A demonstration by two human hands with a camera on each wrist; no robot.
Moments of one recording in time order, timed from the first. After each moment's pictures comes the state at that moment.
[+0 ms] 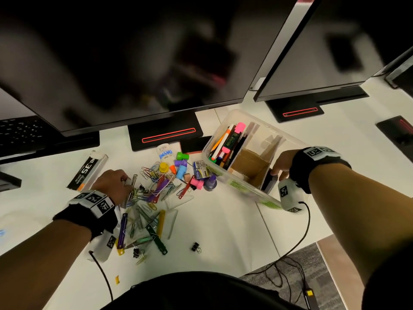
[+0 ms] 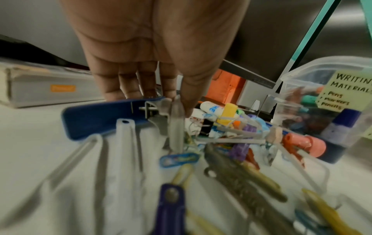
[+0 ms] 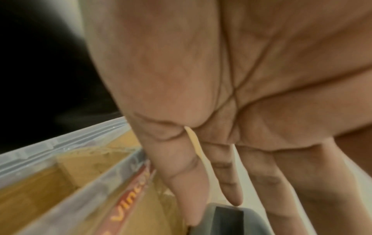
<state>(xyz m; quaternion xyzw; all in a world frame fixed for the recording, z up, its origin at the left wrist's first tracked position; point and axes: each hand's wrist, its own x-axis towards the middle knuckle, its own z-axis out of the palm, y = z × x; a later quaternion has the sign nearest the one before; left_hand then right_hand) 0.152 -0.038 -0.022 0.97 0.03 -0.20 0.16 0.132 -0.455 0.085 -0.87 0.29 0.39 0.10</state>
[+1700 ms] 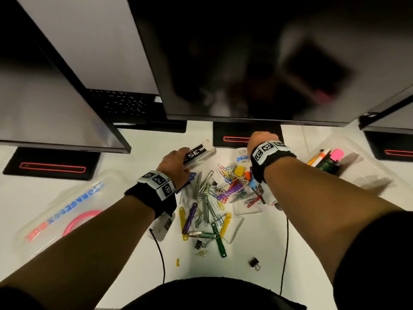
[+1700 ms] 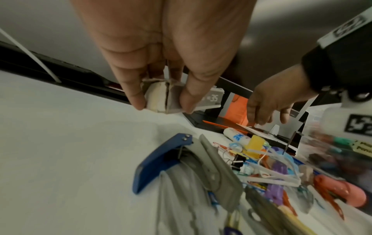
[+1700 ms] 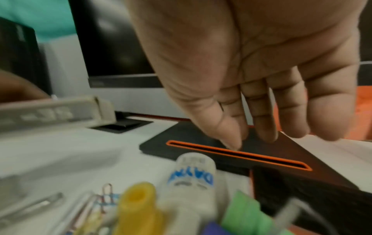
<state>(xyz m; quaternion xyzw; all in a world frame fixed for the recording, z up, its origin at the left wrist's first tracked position) 0.145 0.006 0.001 0.95 0.10 -0.16 0.27 0.235 -0.197 0.059 -0.96 0.02 0.26 -0.06</state>
